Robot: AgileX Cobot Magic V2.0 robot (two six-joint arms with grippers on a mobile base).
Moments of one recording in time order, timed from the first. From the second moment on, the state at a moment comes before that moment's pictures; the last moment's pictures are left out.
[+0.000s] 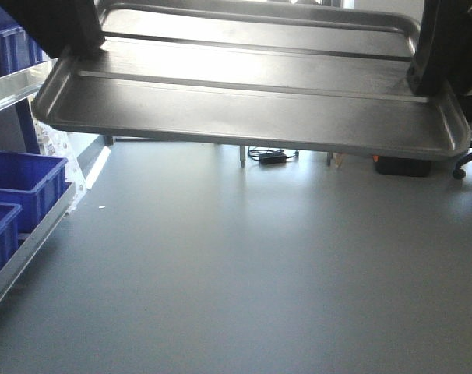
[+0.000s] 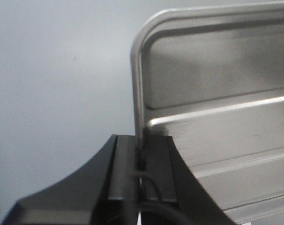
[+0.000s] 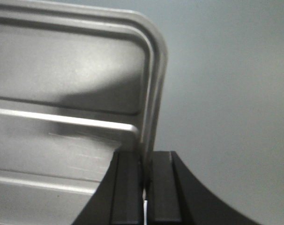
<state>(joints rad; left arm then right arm) -0.75 1.41 -1.36 0.13 1.11 -0.49 0.64 1.24 -1.09 -0.24 1.00 0.74</state>
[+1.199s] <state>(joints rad) -0.75 1.41 -1.36 0.13 1.11 -0.49 0.64 1.24 -1.09 -0.24 1.00 0.74</state>
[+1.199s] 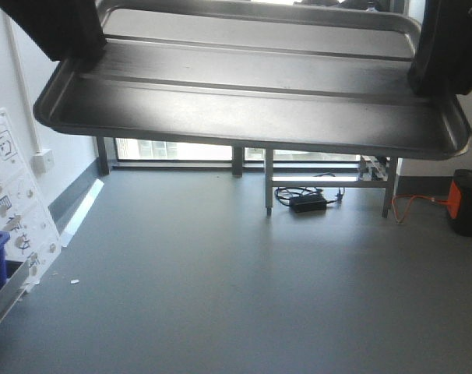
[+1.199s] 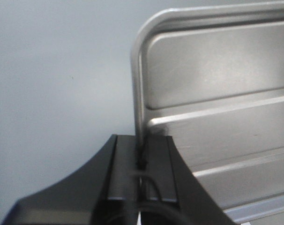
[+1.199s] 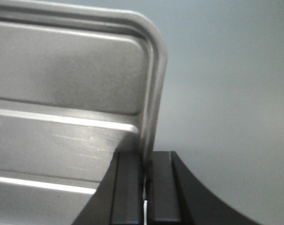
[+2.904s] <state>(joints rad) -0.75 1.42 -1.36 0.13 1.11 -0.49 0.64 1.24 -1.09 -0.24 1.01 0.74</state>
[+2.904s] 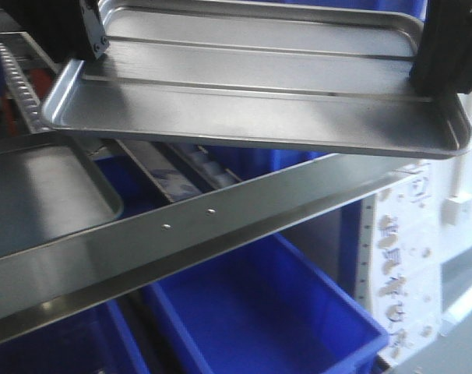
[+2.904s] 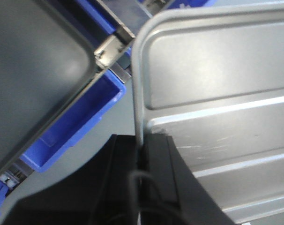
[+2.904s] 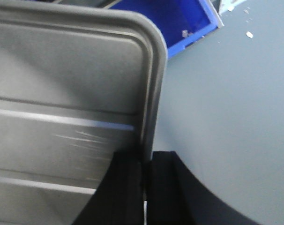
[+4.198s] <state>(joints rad) -0.75 1.42 -1.36 0.13 1.11 -0.49 0.64 1.24 -1.09 -0.24 1.01 0.74</state>
